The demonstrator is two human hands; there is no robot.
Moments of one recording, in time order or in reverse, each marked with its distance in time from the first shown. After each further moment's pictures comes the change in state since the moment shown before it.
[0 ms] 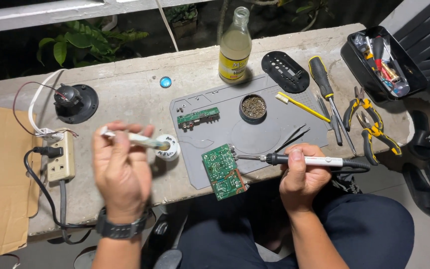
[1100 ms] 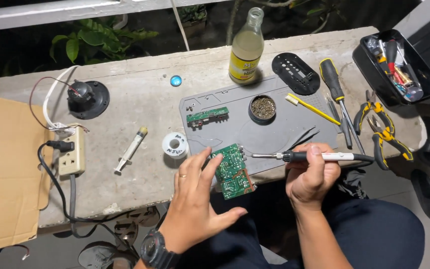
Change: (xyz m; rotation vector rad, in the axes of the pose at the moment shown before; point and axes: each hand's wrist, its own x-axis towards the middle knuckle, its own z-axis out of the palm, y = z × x) left_hand -0.090 -0.026 -0.001 1.201 -0.765 0.396; right_hand -0.002 0.013 0.002 0.214 0.154 0.421
